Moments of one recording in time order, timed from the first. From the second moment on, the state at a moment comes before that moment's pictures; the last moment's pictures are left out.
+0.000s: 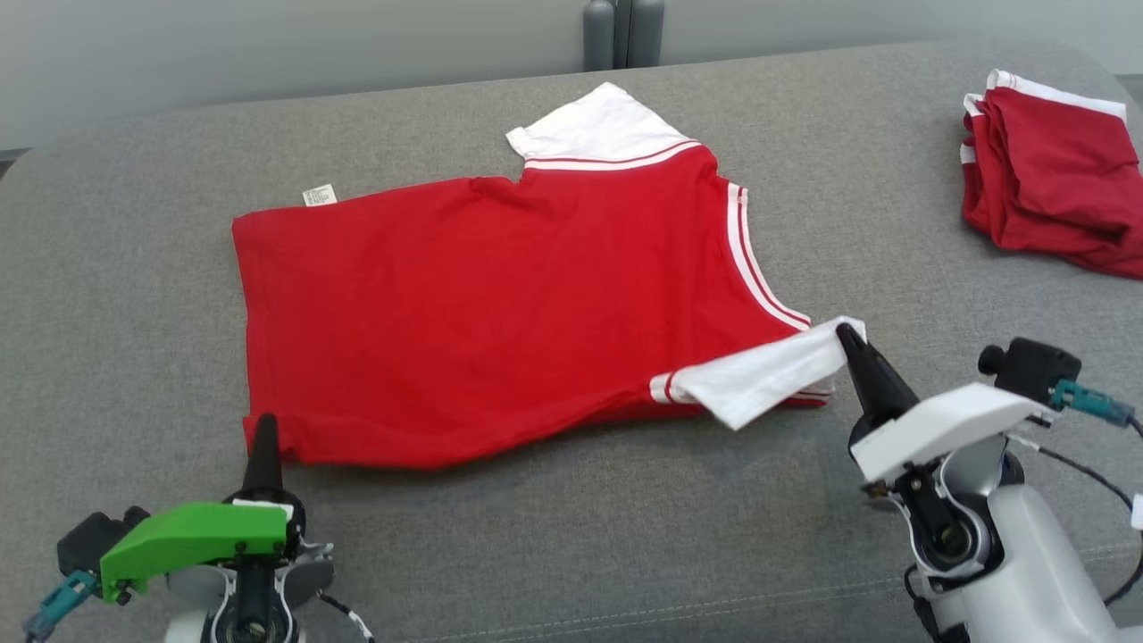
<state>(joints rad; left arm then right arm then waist) -0.09 0.07 -0.05 0.20 -1.37 0.05 -0.07 -0.21 -0.05 0.02 0.22 0.76 0.13 0.11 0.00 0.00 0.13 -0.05</state>
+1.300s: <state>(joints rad) -0.46 0.08 -0.07 0.65 -1.31 0.05 -0.19 -0.88 -0.05 0.18 1.00 0.74 0.13 0.01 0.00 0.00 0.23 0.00</state>
